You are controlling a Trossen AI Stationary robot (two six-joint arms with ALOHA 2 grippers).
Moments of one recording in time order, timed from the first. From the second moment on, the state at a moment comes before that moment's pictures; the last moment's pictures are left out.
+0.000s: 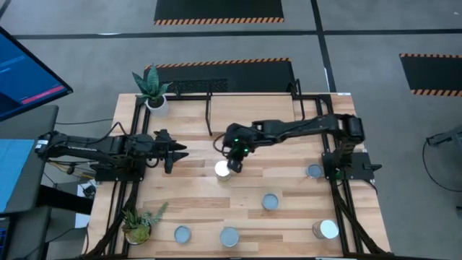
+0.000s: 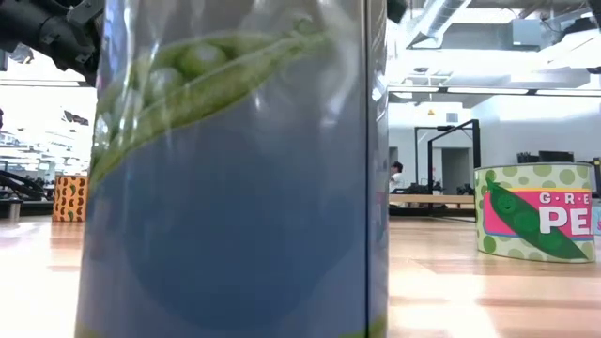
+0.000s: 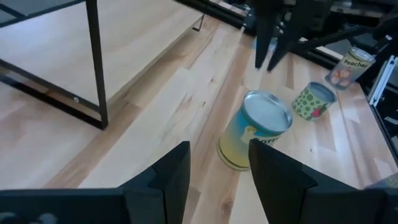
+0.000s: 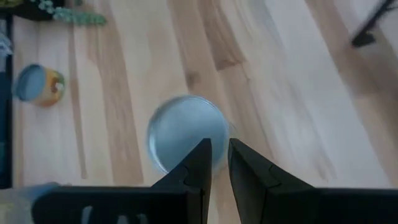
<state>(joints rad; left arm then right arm) -0.03 0.56 0.35 -0.23 -0.19 -0.43 -0.05 1.85 1.49 -0.55 -0.13 0.33</state>
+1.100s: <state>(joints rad) -0.03 0.56 0.35 -0.23 -0.20 -0.35 -0.02 2.00 1.65 -0.72 -0.13 0.33</state>
